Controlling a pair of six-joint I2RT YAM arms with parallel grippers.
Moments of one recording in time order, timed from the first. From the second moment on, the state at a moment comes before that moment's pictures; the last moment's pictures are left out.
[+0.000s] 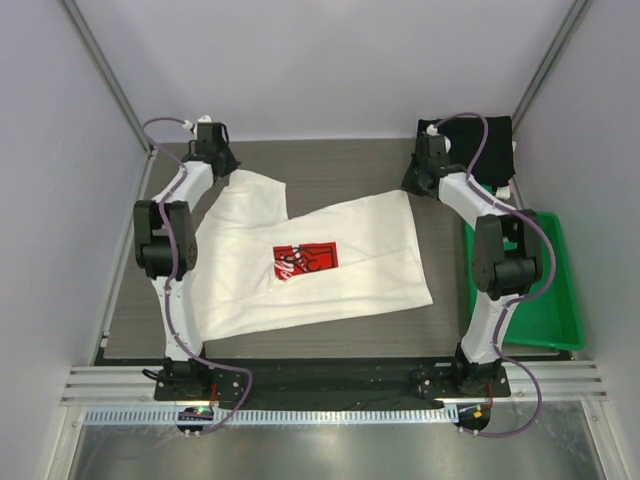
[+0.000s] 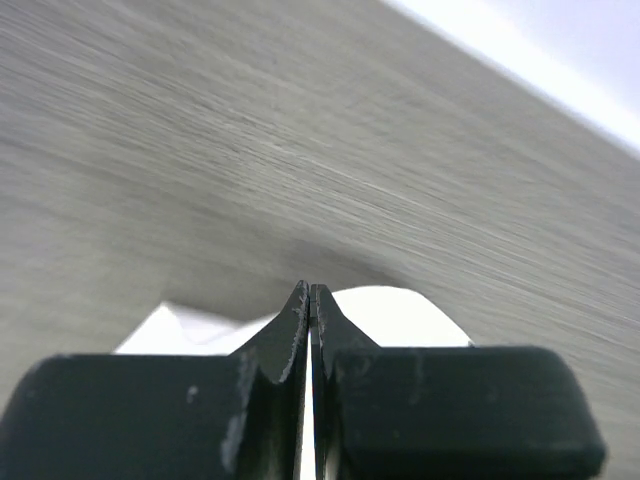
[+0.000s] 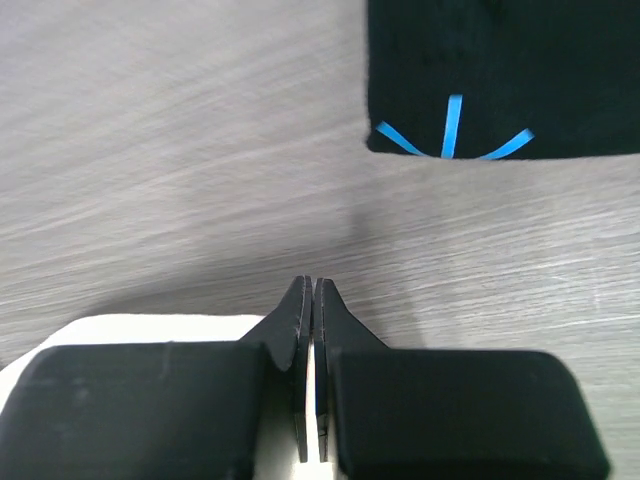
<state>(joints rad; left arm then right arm) -0.06 2.21 1.77 -0.24 -0.11 -0.50 0.16 1.93 1.45 -0.31 0.07 0.47</state>
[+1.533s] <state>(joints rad) -0.15 0.79 0.79 -0.86 -0.29 -0.78 0.08 1.53 0.96 -0.20 -0.07 0.48</state>
